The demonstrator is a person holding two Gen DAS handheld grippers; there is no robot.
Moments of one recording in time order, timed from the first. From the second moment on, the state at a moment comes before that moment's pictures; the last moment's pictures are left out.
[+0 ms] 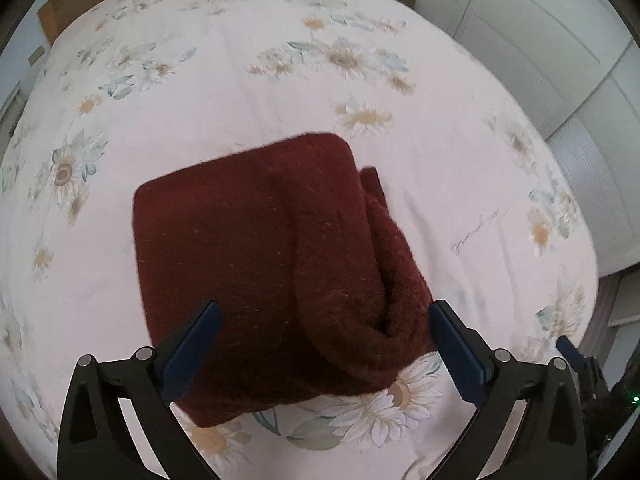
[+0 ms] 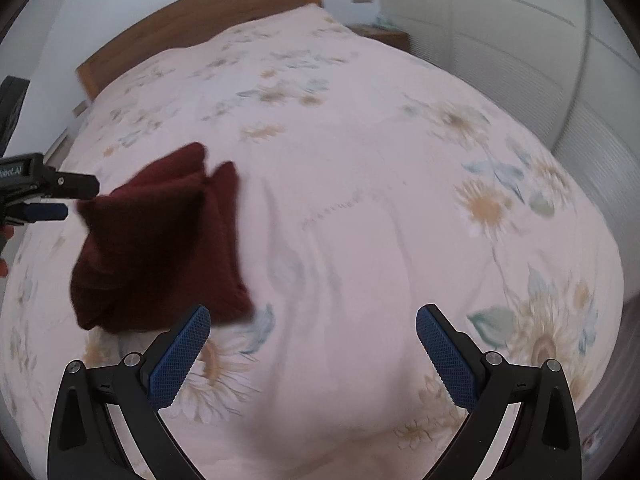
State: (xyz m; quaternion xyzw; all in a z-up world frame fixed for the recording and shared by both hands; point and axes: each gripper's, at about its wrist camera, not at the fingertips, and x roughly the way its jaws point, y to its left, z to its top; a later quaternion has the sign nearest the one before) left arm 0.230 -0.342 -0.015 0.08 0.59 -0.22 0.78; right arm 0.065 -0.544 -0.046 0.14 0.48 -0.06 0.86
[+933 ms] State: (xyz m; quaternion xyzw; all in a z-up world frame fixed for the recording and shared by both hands) left arm 0.217 -0.173 -0.022 -0.01 0.59 -0.17 0.79; right arm 0.245 -0.425 -0.070 0.11 0.63 0.07 0.76
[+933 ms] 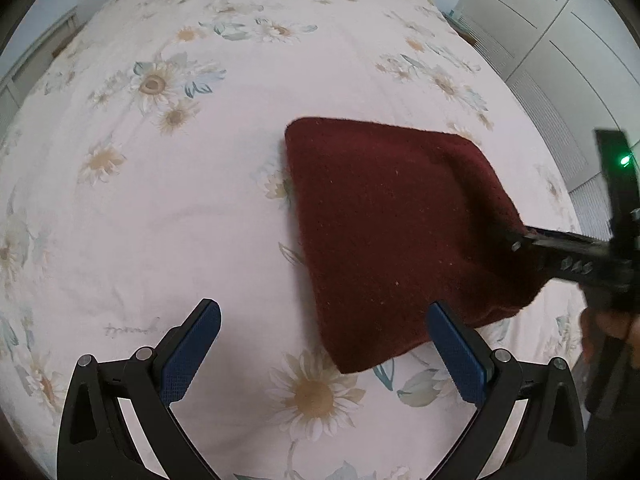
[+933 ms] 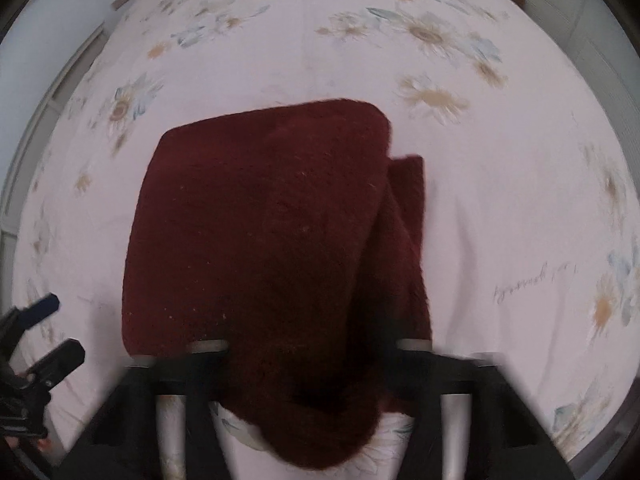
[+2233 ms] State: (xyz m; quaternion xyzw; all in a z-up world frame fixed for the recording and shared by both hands) left arm 0.247 -0.186 -0.049 -0.04 0.61 -0.17 0.77; right arm 0.219 -0.484 -0.058 0.13 0.58 0.07 0.80
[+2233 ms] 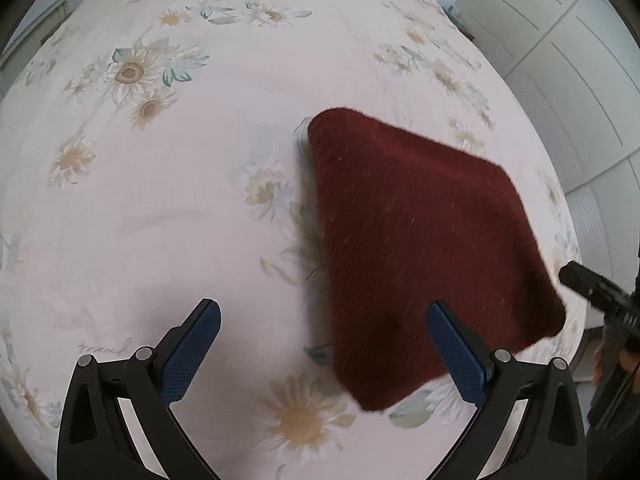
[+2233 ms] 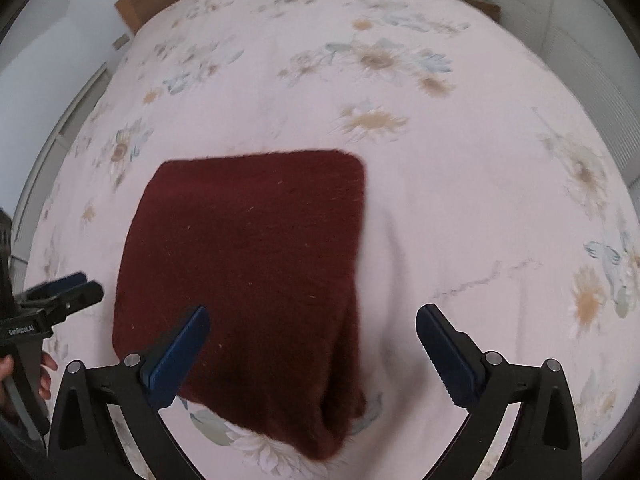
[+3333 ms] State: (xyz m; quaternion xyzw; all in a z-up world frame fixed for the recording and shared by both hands) left arm 0.250 -0.239 -0.116 0.02 0.62 -0.25 0.74; right arm 0.214 -0.468 -0.115 0.20 0.61 0.10 0.76
